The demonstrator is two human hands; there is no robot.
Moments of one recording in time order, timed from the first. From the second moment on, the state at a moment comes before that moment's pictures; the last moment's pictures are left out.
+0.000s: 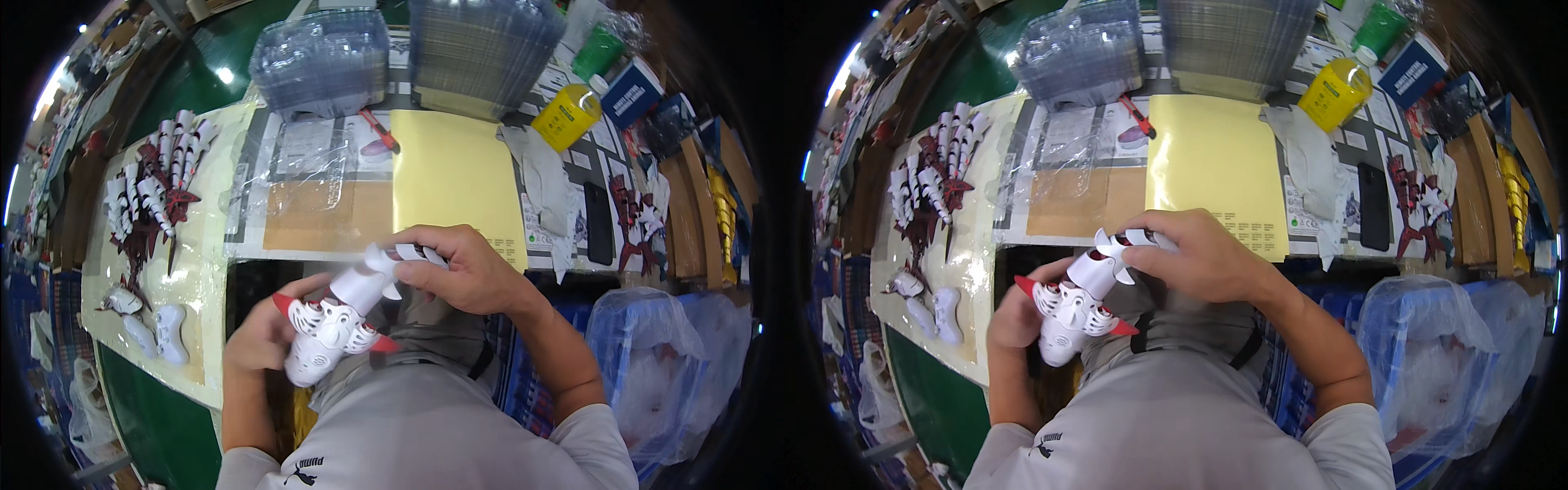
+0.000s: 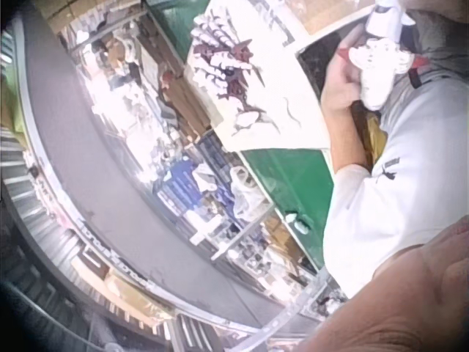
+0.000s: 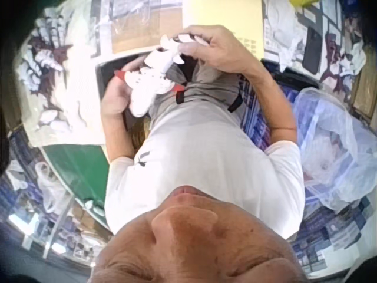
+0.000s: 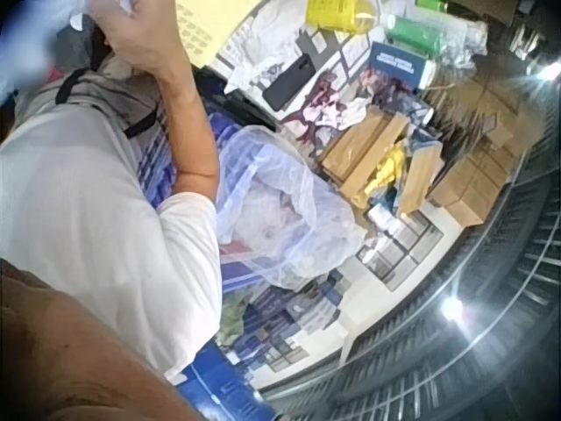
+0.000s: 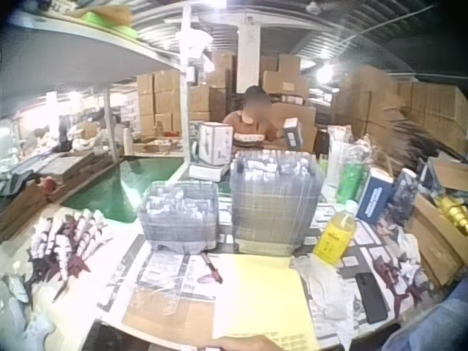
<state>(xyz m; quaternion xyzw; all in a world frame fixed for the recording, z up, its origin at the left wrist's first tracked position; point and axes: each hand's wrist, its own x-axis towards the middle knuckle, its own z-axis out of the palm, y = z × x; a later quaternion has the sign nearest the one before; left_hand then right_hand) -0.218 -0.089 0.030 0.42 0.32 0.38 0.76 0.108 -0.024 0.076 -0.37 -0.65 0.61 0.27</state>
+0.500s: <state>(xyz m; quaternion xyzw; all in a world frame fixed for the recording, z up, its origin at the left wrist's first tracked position) -0.175 -0.087 0.035 0.23 0.20 0.47 0.83 0.109 -0.017 0.030 -0.23 -0.38 0.82 0.37</state>
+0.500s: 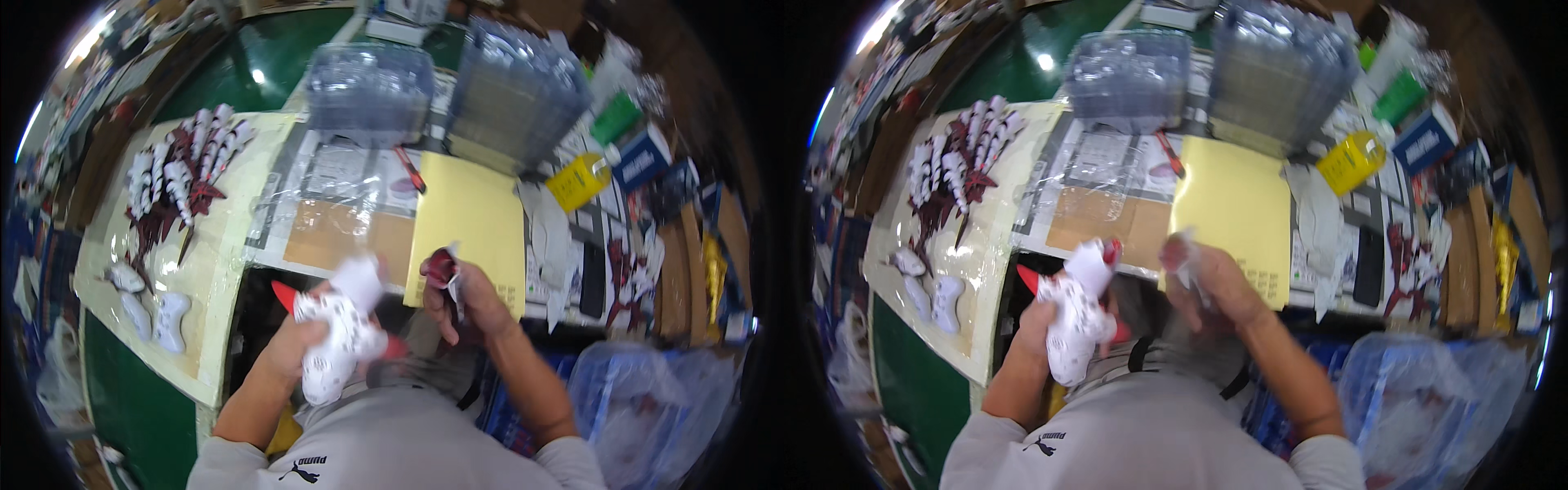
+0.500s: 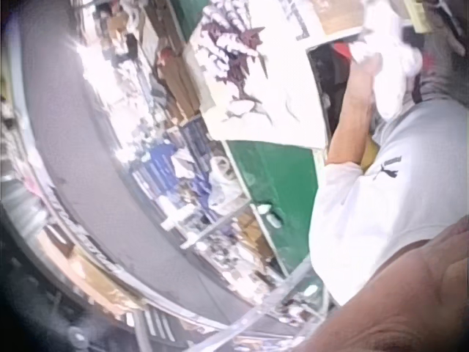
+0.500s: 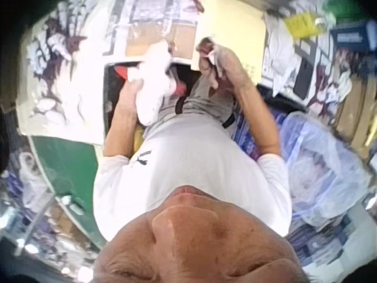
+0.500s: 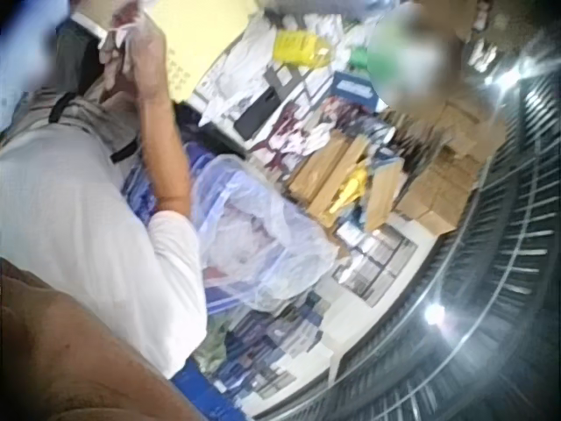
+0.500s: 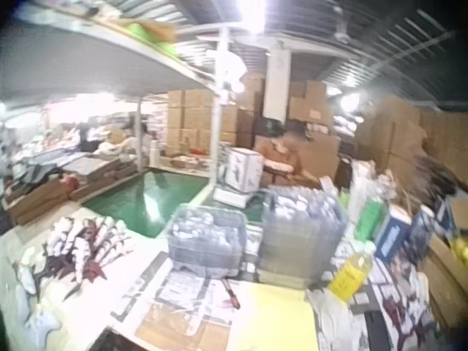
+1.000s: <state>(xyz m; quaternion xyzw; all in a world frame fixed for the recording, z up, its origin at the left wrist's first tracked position) -0.175 -0.041 -0.007 0.48 0.56 0.59 0.33 -0.006 0.112 0.112 -0.37 -0.83 0.32 0.26</state>
